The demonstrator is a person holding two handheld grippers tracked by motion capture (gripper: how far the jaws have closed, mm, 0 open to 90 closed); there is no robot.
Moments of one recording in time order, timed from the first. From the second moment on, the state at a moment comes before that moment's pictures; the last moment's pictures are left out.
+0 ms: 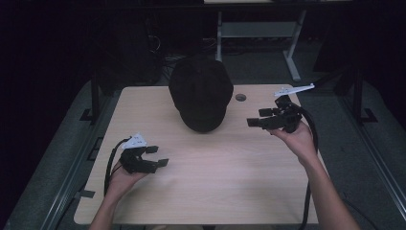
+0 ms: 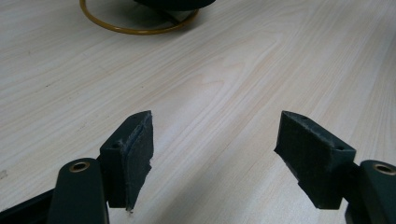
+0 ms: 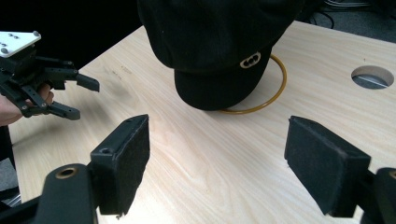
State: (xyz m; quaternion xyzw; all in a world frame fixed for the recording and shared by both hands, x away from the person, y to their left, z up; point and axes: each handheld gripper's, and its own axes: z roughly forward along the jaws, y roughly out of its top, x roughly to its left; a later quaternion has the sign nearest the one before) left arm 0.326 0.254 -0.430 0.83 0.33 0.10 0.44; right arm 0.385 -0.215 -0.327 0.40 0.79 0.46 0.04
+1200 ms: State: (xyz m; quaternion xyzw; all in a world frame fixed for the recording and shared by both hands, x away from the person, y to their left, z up) left arm 0.326 0.251 -0.433 0.84 0.32 0.10 0.42; right arm 0.353 -0.252 -0.373 0.43 0.77 0.46 0.03
